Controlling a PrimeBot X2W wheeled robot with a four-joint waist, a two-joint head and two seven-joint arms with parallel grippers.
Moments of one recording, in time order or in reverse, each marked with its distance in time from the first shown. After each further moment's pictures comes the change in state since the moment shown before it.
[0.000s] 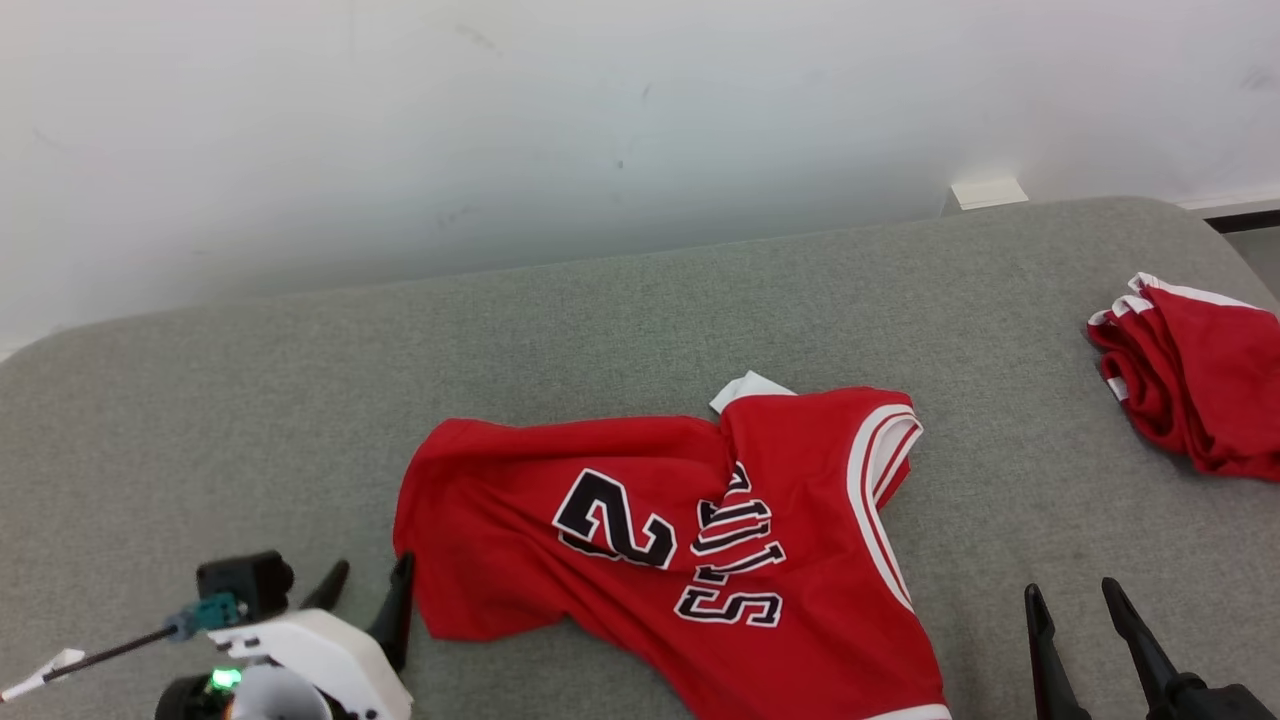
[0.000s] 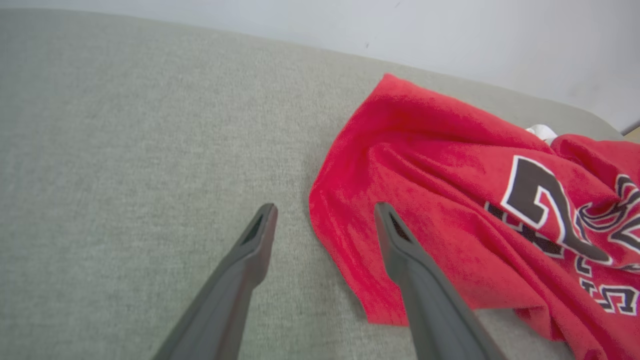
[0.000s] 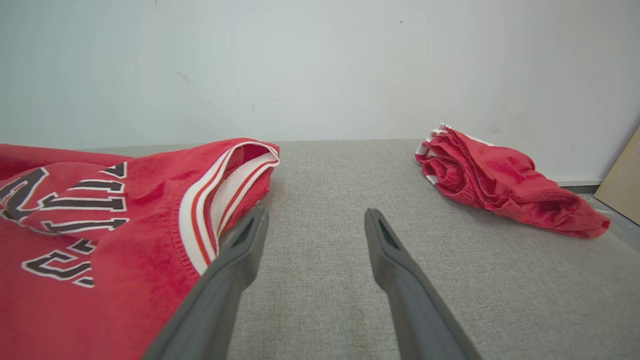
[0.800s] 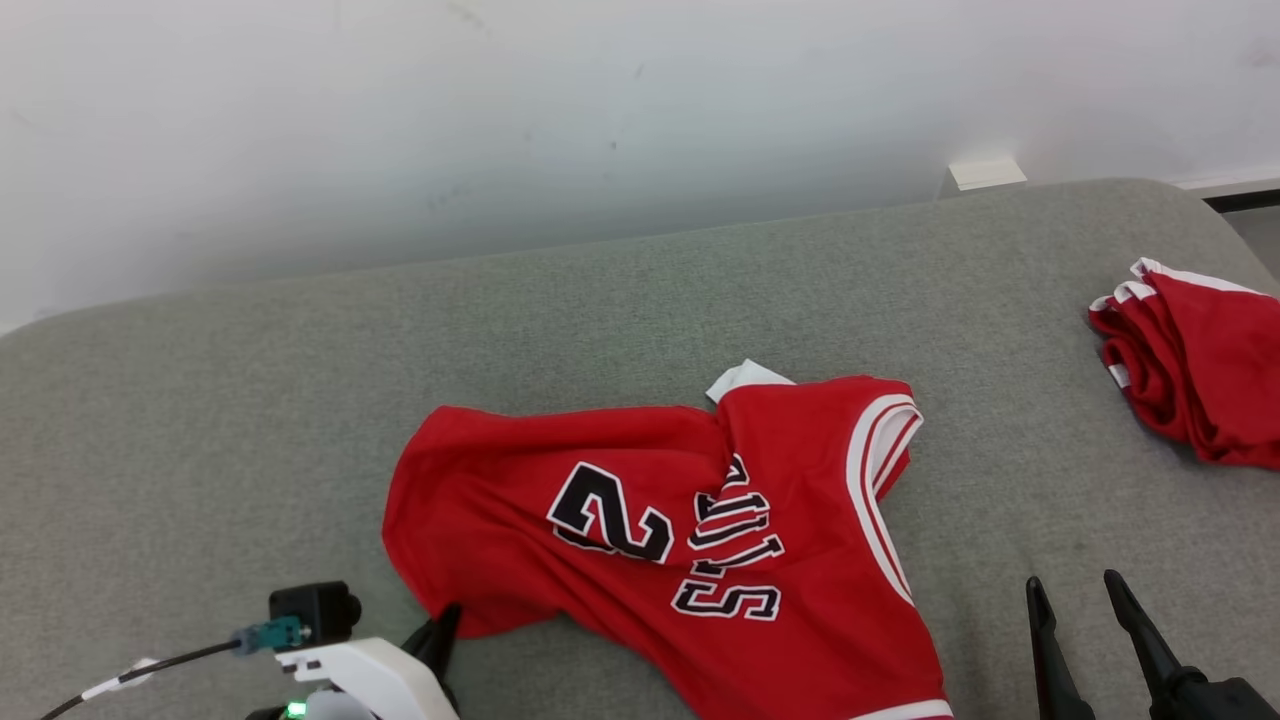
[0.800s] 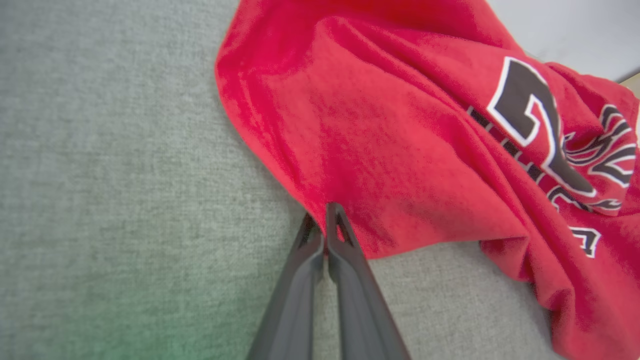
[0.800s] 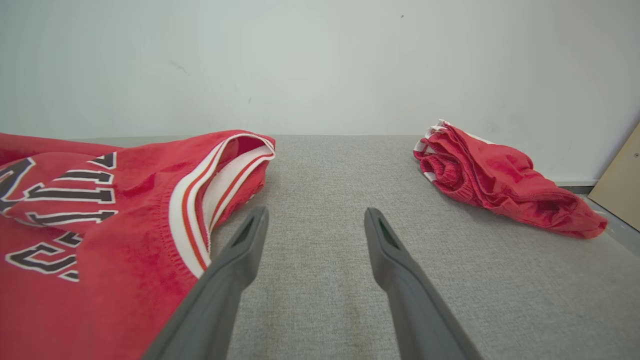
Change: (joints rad) left arm 0.028 -0.092 -0.055 0.071 -0.092 -0.091 0.068; right arm -0.006 0.000 0.001 -0.006 -0.024 0.000 0.000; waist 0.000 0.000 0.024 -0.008
